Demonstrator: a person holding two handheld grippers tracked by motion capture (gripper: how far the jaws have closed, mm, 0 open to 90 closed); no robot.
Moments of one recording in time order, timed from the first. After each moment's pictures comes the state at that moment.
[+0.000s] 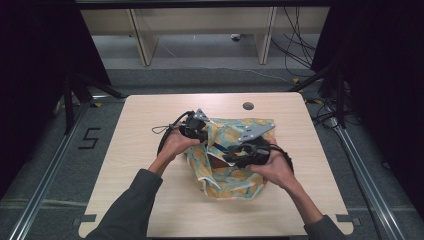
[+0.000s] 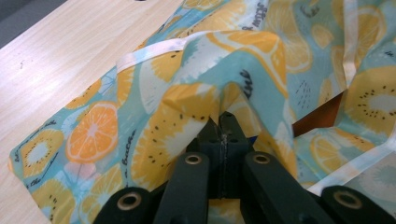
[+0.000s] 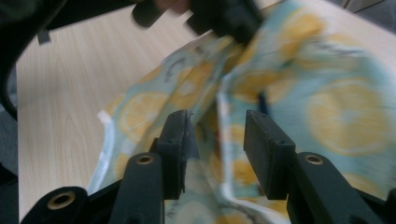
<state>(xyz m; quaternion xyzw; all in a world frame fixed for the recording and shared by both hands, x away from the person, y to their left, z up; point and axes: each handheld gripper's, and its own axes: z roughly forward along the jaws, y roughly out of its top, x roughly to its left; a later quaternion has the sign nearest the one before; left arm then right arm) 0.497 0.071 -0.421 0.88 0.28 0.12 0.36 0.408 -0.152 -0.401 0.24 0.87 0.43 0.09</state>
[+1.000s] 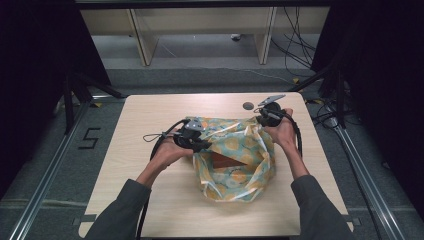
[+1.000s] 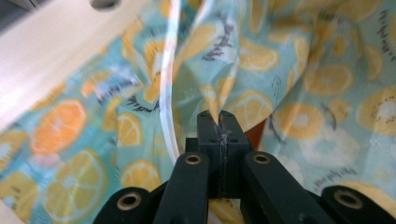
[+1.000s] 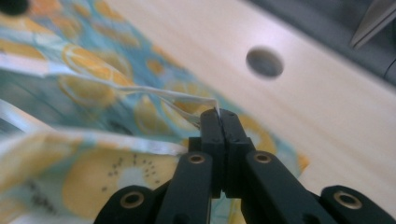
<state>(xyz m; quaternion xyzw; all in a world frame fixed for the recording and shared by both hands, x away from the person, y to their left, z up) 0.465 0.087 -0.417 0.88 0.23 0.10 0.40 0.538 -0.217 -0.423 0.40 0.84 0.29 0.22</state>
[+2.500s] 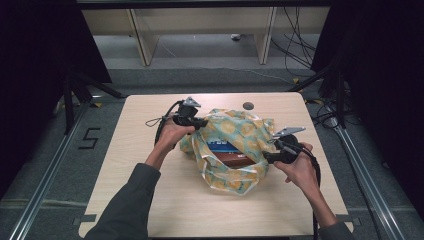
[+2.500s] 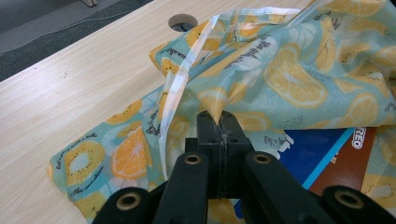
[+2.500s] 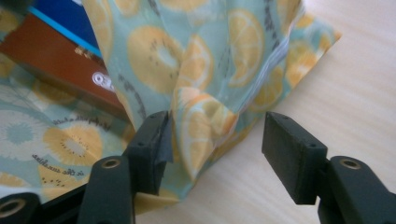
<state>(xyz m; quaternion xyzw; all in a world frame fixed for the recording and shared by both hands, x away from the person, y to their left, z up) 0.523 0.091 -0.411 0.84 0.33 0.13 0.41 0.422 -0.241 -0.431 0.45 0.82 0.29 0.19</state>
